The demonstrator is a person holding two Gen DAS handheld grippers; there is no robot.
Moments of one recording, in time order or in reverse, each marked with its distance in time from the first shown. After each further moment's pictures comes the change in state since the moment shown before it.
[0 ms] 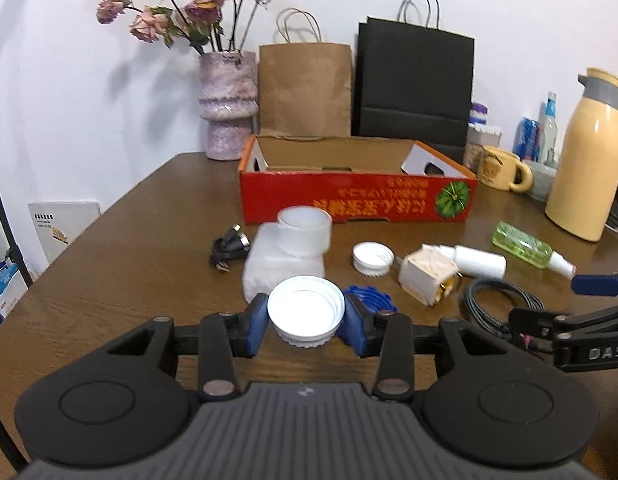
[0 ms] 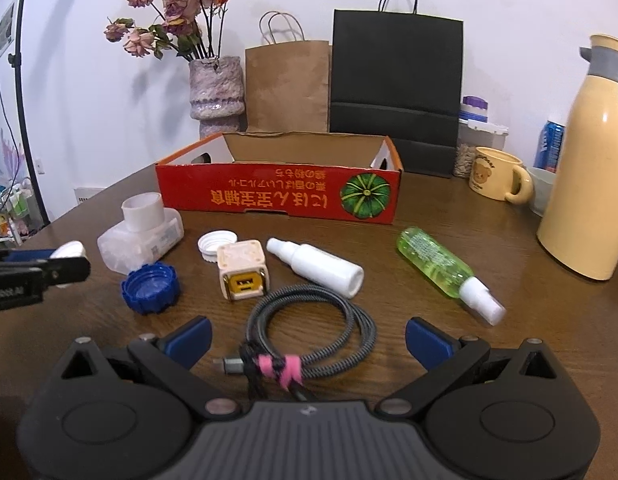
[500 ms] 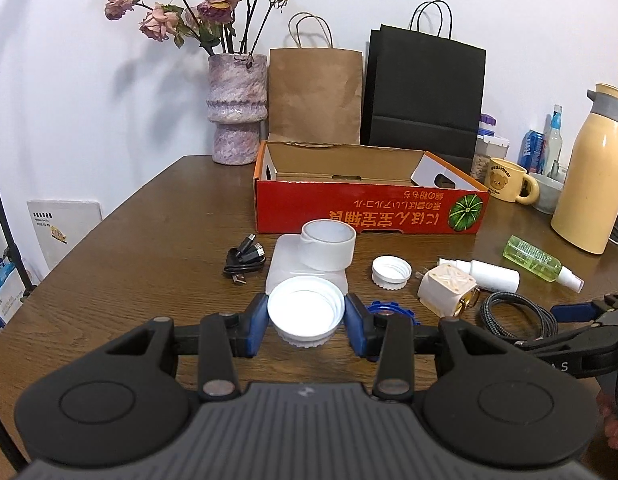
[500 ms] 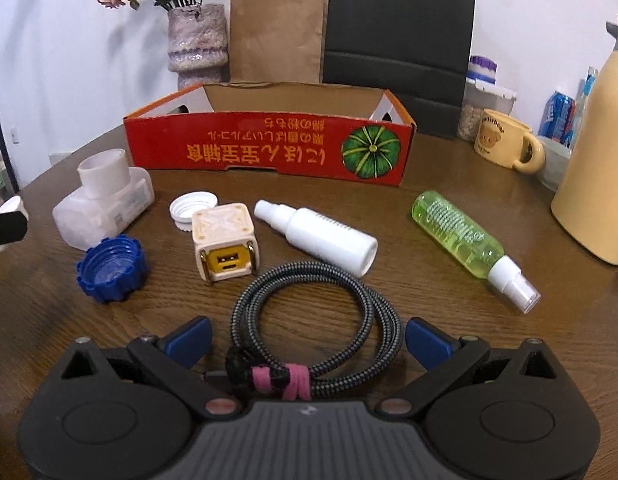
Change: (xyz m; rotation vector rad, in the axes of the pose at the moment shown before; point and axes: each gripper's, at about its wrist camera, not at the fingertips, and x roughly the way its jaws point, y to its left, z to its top) left arm 0.007 0.021 0.004 -0.020 -0.011 -0.015; right arm 0.051 0.008 0.000 0.010 0.127 -0.050
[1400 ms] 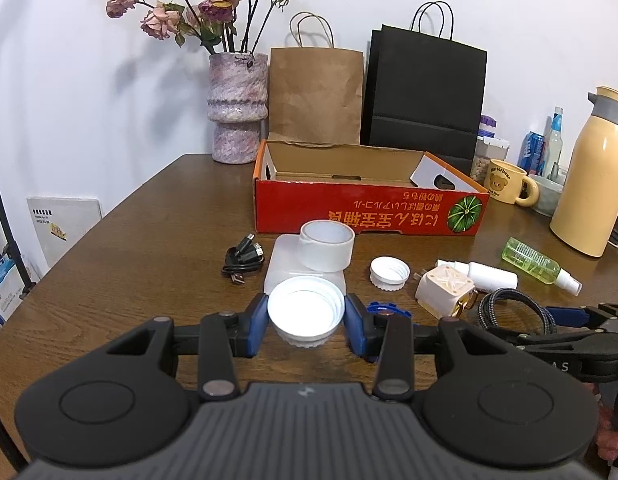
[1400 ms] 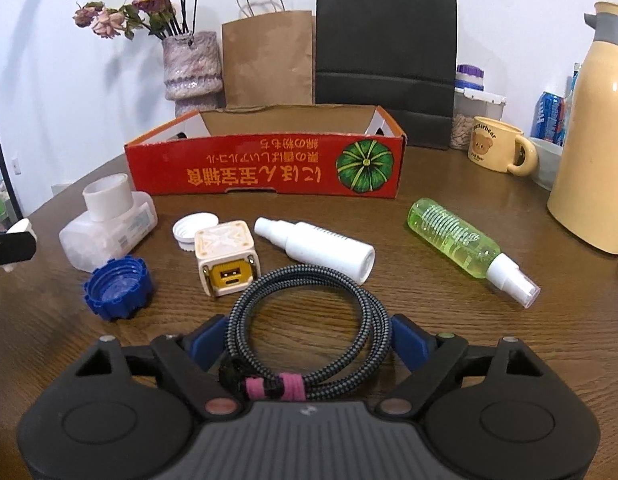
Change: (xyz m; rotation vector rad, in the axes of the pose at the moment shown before) left arm -0.002 -0.001 0.003 -0.009 0.003 0.002; right arm -0.013 -0.003 -0.008 0.050 -0.099 0.012
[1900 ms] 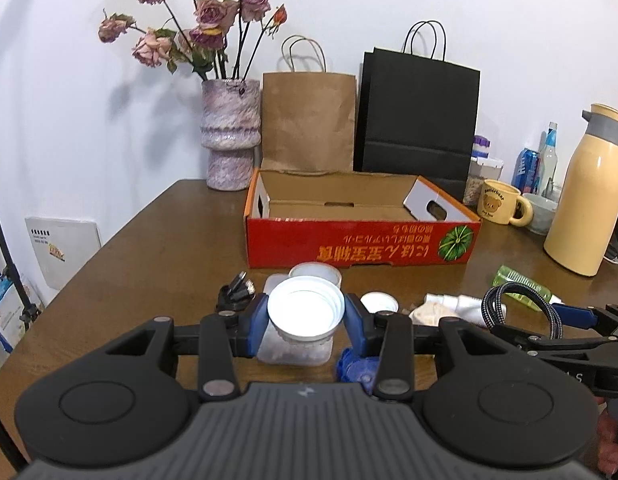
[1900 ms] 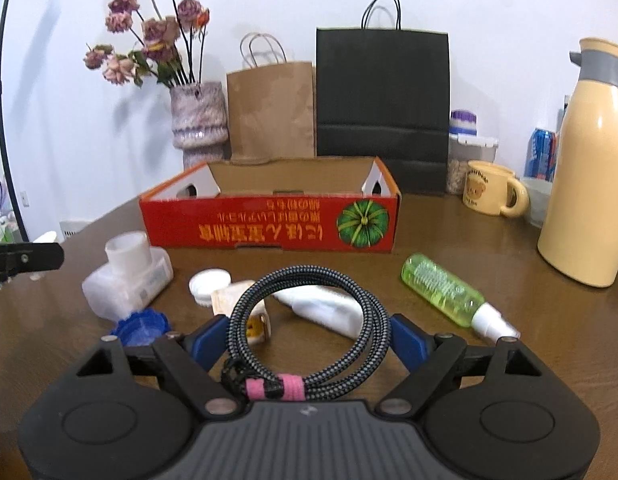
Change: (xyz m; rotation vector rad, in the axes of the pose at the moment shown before) left arm -0.007 -0.011 0.027 0.014 -0.048 -0.009; right arm -0.030 0.000 0.020 0.008 -0.139 0.013
